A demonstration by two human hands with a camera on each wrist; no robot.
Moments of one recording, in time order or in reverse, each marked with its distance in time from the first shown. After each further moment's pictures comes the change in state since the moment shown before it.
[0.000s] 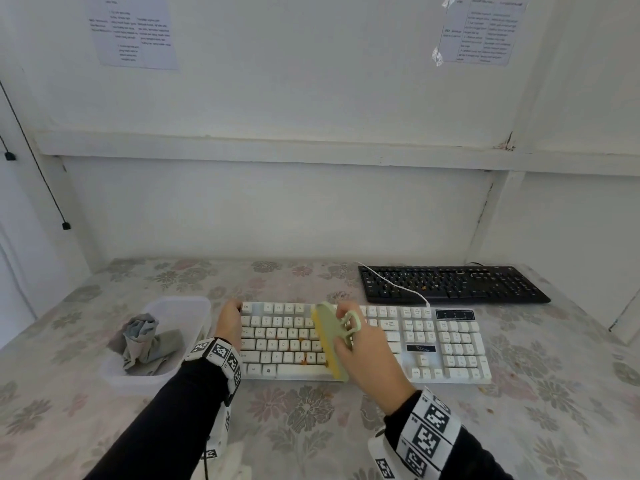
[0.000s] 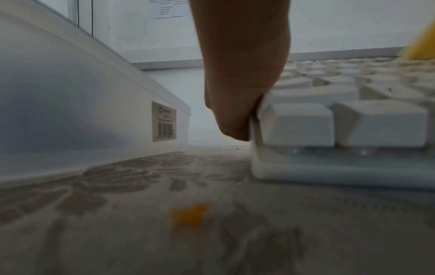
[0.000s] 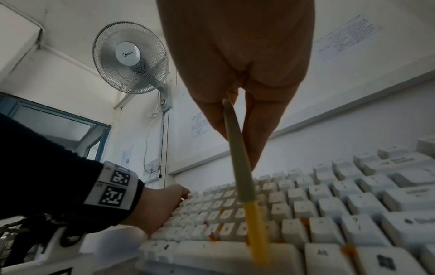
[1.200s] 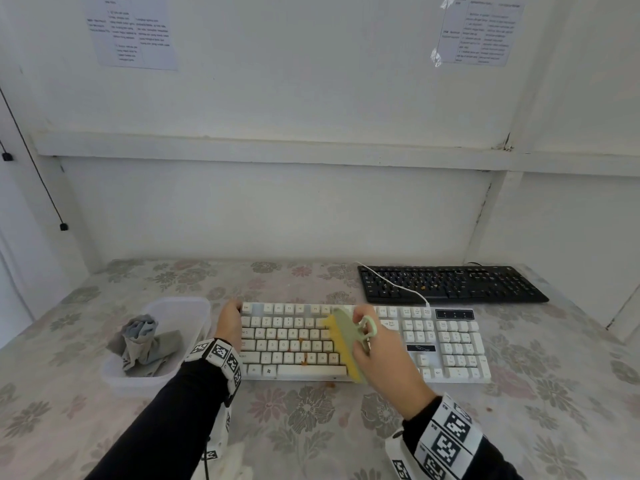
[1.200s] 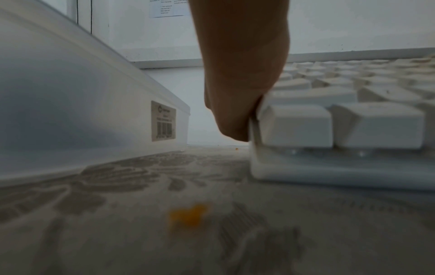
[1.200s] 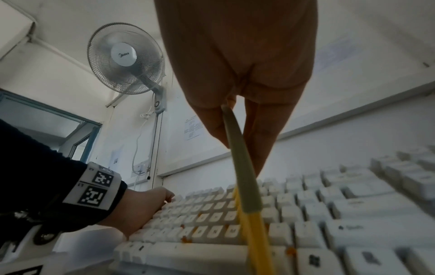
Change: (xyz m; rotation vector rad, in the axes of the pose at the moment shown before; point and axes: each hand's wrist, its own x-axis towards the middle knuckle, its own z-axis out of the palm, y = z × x) left_hand 0.003 0.000 0.000 0.009 0.004 -0.015; right_hand -0.009 0.014 -0.012 -0.041 0.004 0.013
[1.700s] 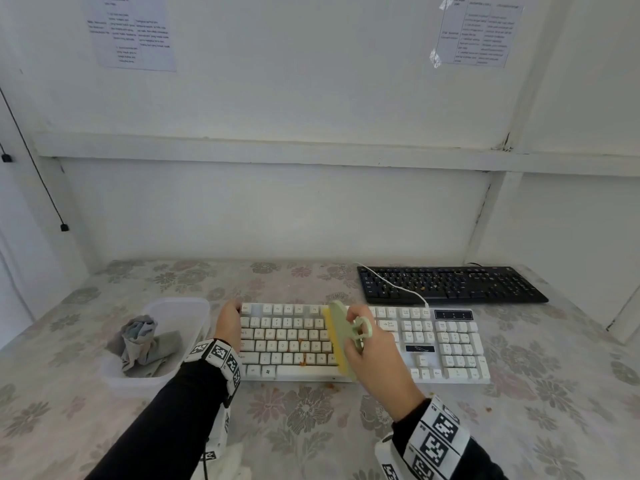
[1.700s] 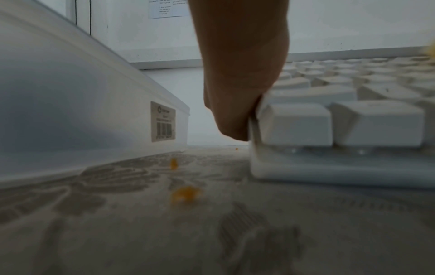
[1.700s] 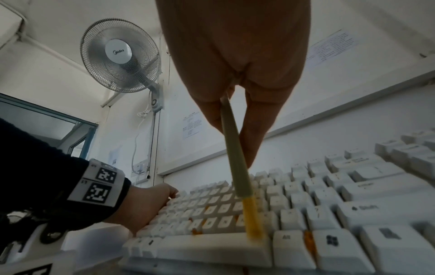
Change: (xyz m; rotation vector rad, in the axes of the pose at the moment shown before) left_hand 0.001 0.000 0.001 -0.007 0.009 0.020; right_hand 0.001 -0.003 0.009 0.040 0.070 -0.016
